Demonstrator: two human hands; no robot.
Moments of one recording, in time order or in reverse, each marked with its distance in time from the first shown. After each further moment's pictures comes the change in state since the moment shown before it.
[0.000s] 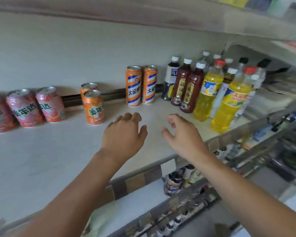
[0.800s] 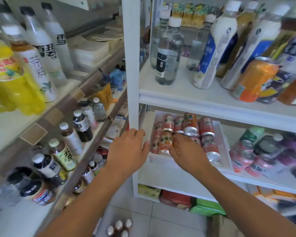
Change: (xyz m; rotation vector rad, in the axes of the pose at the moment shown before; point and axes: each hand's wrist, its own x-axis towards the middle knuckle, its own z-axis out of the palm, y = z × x) left_hand -0.116 0.391 0.149 -0.282 -0.435 0.823; right_hand -0.343 0.271 -0.192 -0.378 0.065 0.896
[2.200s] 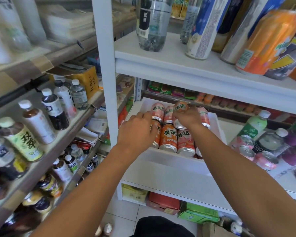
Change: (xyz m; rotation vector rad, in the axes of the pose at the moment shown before) left_hand 0.054 0.051 0.119 -0.089 0.092 -0.041; right_hand 0.143 0.131 0.064 0.435 0.122 0.497
